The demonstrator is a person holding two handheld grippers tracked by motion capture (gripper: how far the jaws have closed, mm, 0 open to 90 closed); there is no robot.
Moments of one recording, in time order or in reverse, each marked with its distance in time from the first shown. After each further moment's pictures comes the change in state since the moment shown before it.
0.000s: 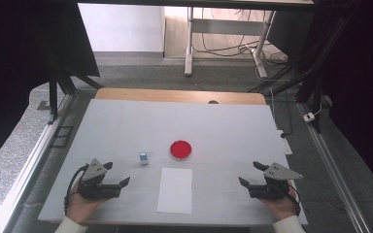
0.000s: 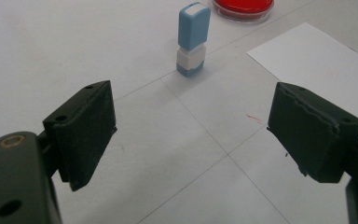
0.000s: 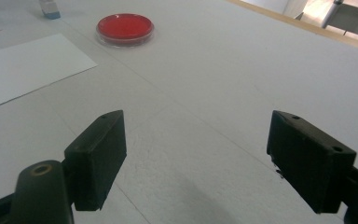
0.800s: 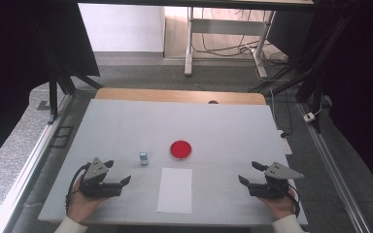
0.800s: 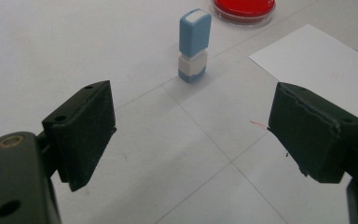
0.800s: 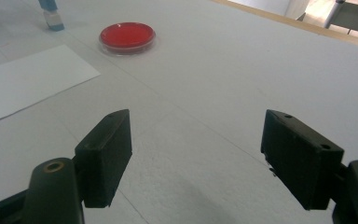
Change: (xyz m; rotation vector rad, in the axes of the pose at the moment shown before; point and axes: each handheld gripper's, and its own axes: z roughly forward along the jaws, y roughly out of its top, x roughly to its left) left arm -0.001 0.003 0.003 -0.001 0.015 0.032; right arm 0.000 0.000 0.002 -0.021 0.019 0.045
